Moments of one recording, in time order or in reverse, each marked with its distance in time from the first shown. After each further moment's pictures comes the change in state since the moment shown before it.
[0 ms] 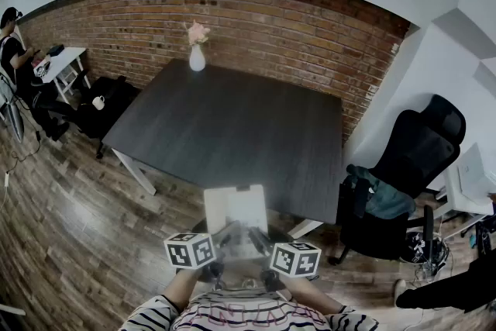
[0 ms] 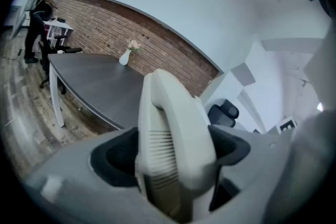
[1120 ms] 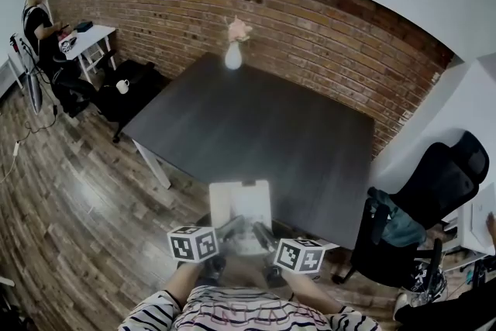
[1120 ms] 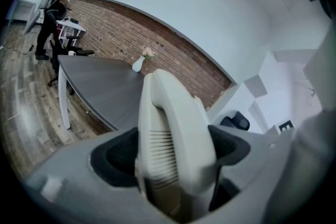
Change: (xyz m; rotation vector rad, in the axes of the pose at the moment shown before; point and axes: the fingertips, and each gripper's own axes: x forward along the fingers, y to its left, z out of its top) left arm 0.008 0.090 0.055 -0.062 -0.070 0.045; right arm 0.104 0.028 0.025 -0.028 0.059 0.061
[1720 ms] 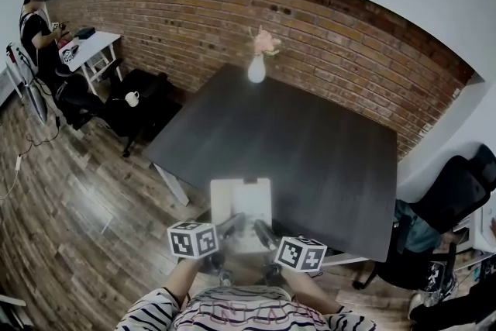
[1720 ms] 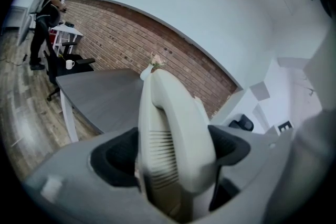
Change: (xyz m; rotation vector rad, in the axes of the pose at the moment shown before) left arm -0.029 0.156 0.134 0.042 0.028 -0.013; right arm 0.175 0.103 0.033 0.049 -0.043 0.006
